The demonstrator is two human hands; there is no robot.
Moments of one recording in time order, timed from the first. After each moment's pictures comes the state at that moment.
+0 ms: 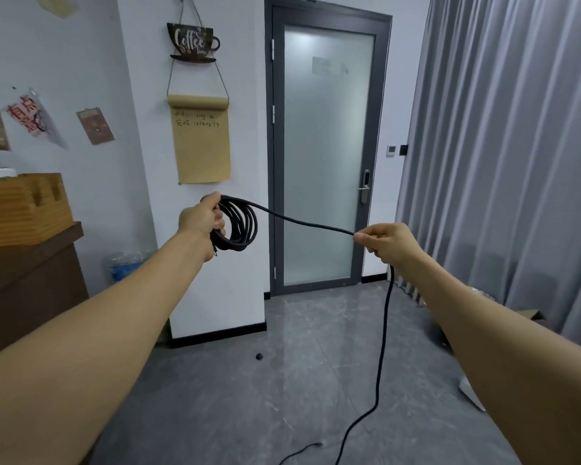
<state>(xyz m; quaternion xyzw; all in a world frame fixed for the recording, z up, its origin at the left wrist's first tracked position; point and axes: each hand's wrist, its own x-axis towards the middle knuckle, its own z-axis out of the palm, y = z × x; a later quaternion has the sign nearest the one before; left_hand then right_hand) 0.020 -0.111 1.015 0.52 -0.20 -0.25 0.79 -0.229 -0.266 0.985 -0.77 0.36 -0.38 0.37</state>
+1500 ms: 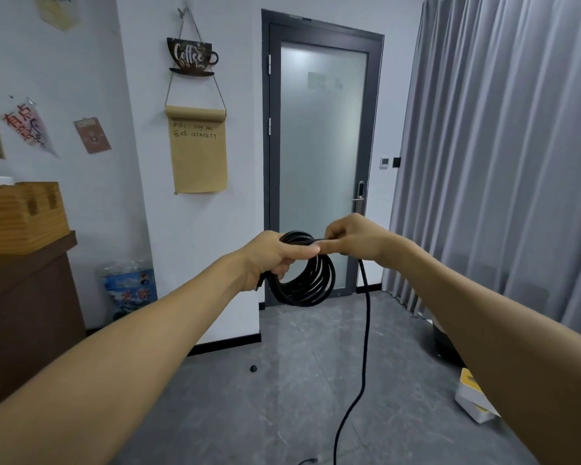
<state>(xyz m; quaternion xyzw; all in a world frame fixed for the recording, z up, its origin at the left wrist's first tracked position) -0.060 -0.110 1.014 0.60 -0.52 -0.36 0.49 -0.208 -0.220 1.035 -0.89 0.26 -0.20 0.31</state>
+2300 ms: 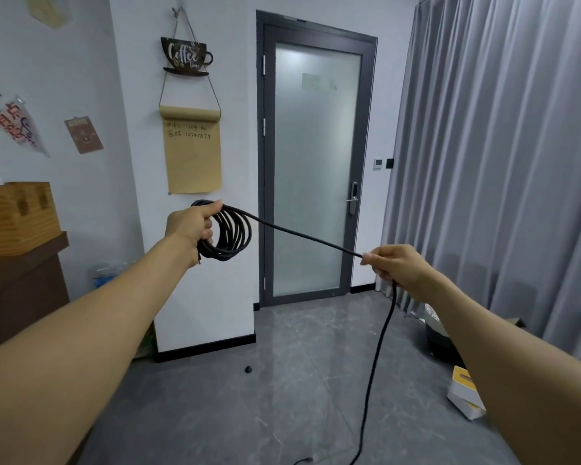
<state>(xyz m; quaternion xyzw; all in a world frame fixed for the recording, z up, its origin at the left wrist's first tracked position) 0.029 -0.099 1.026 0.55 -0.23 -0.24 0.76 -0.262 -0.257 0.984 -0.77 0.35 -0.32 0.43</state>
